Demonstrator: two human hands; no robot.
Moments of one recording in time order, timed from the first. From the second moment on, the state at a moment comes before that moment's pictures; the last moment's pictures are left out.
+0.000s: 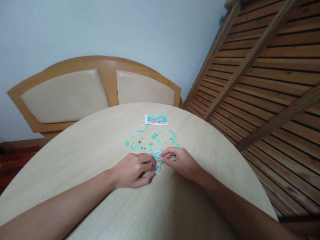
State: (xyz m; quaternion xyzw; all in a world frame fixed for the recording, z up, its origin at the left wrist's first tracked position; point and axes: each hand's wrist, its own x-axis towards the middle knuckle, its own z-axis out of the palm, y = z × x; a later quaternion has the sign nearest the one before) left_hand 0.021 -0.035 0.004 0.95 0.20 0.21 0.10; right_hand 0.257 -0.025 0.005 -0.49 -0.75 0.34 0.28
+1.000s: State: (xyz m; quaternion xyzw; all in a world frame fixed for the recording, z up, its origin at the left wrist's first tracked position) left_hand 0.022 -0.035 0.004 0.95 0.21 0.20 0.09; right_hand 0.262 -0.020 0.005 -0.50 -0.75 0.33 0.29
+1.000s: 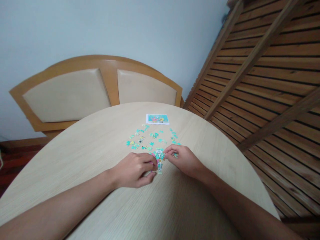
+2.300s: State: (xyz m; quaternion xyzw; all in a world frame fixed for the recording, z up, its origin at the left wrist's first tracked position) left_hand 0.022 -0.035 0.005 0.95 0.21 0.20 0.08; right_hand 0.266 -0.023 0.011 -0.41 -0.84 0.27 0.22
